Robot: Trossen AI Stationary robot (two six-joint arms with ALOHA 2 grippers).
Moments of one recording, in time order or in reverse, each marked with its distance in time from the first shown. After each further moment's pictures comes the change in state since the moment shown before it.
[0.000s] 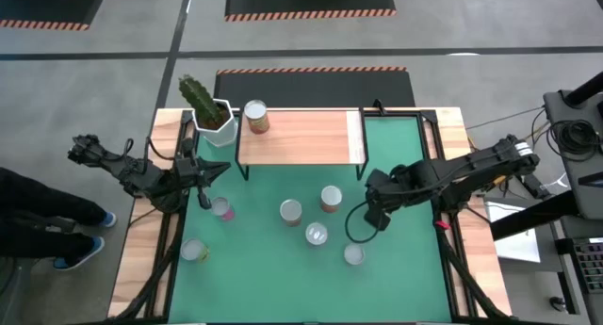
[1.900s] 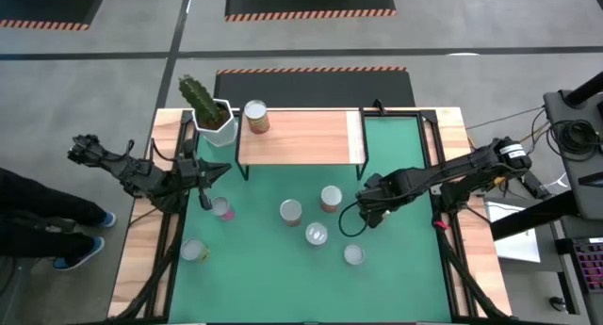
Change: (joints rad) left arm 0.000 0.010 0.000 -0.036 0.000 -0.019; right arm -0.069 0.080 -0.279 0.147 -0.071 0.180
